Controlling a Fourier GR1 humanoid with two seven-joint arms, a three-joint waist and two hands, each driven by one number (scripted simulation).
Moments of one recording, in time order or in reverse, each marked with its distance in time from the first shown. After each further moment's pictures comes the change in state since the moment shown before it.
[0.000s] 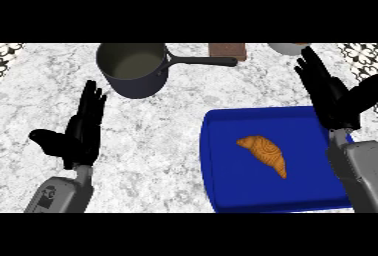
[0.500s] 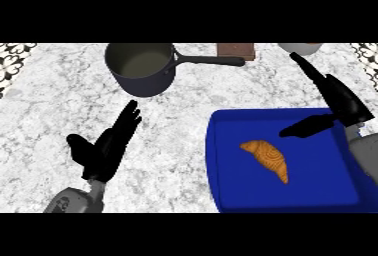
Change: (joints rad) left arm 0.045 0.017 -0.154 -0.009 0.068 -0.225 0.117; right arm -0.077 -0.233 0.207 0.093 0.390 0.129 -0.130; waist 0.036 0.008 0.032
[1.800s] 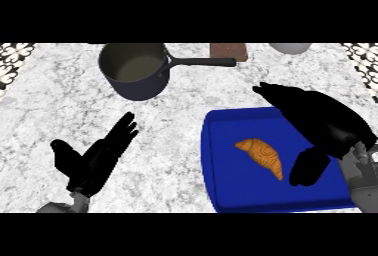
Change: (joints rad) left arm 0.102 0.036 0.039 -0.103 0.042 -0.134 0.113; right arm -0.090 -0.011 0.134 -0.567 0.127 0.556 0.803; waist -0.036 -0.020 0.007
